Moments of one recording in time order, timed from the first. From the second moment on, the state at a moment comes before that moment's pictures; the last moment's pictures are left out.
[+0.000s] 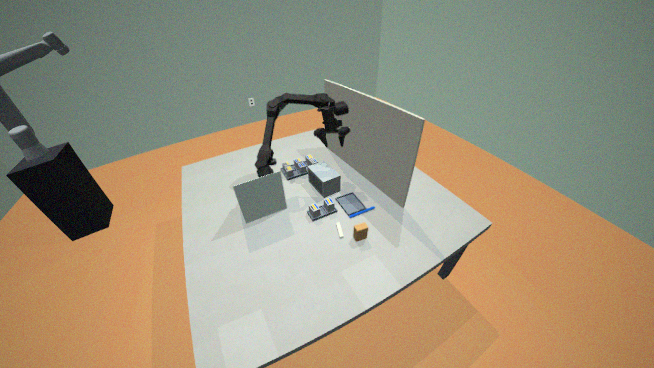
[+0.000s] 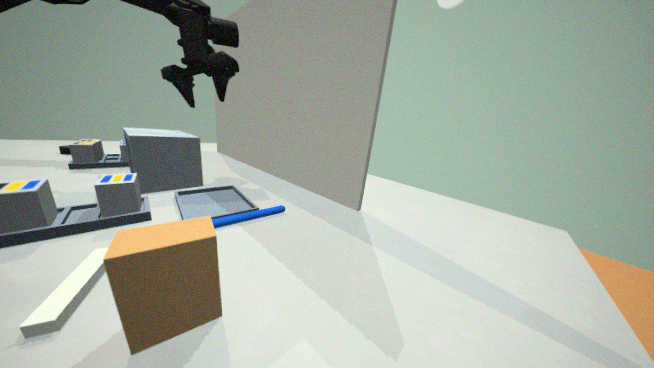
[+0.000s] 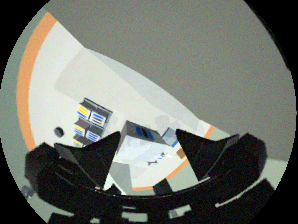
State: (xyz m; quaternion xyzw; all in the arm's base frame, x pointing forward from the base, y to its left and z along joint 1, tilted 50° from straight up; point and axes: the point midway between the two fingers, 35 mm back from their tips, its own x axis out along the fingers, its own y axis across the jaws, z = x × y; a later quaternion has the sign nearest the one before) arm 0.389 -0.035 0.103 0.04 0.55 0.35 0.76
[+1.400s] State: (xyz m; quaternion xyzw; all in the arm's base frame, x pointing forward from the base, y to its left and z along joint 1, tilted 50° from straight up) arm 0.367 -0.058 0.018 0.30 0.62 0.28 0.67
